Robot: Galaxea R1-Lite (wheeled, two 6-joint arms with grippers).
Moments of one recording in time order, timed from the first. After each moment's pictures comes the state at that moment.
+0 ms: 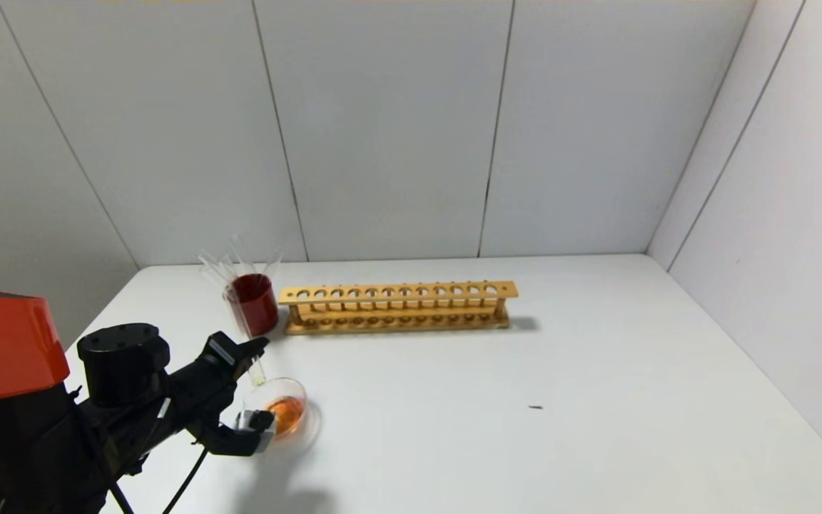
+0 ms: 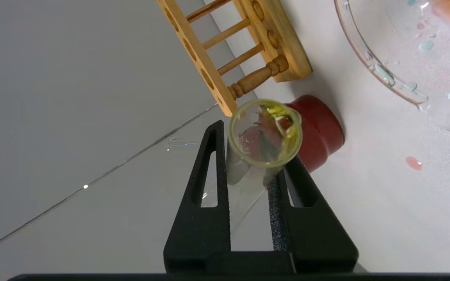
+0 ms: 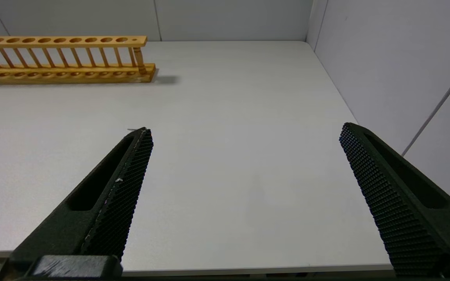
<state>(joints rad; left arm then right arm) -0.16 2.04 -0.24 -1.52 -0.22 2.05 0.00 0.00 0.00 0.00 0.00 0.00</state>
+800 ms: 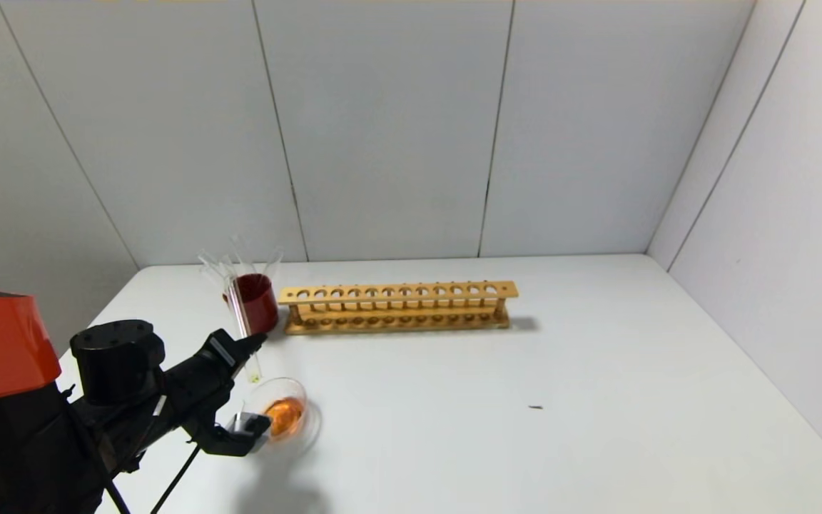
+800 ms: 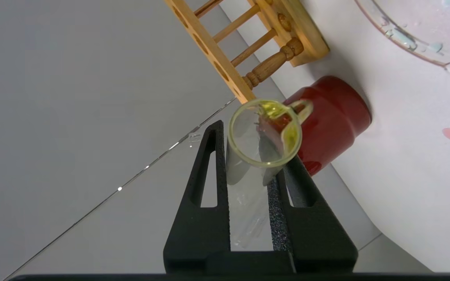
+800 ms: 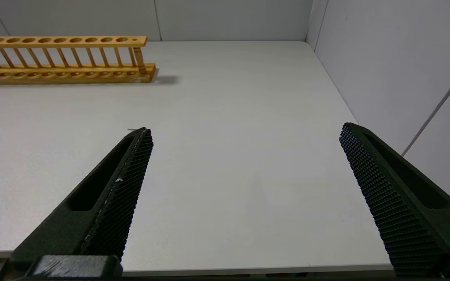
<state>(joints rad) -0.16 2.02 -0.24 -1.52 -0.22 2.18 0.00 0.00 0.00 0.00 0.00 0.00</state>
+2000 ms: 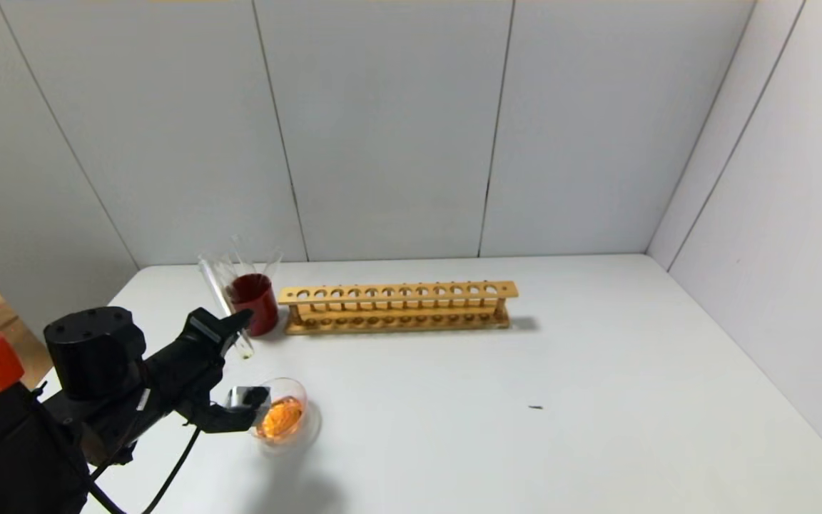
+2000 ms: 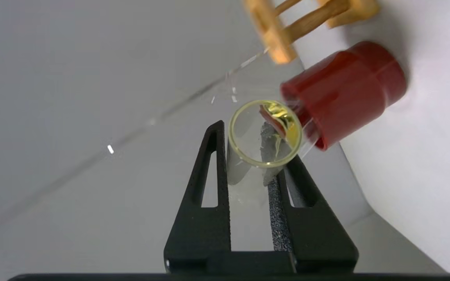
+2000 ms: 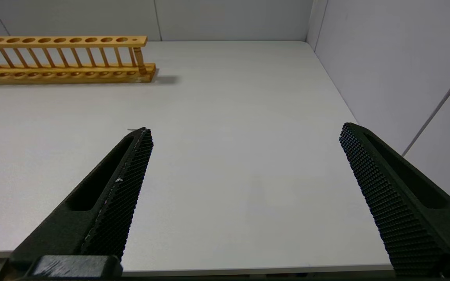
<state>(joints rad) -0.18 1.91 -0.24 -1.52 -0.11 2.01 0.00 0.00 0.00 0.00 0.00 0.00</state>
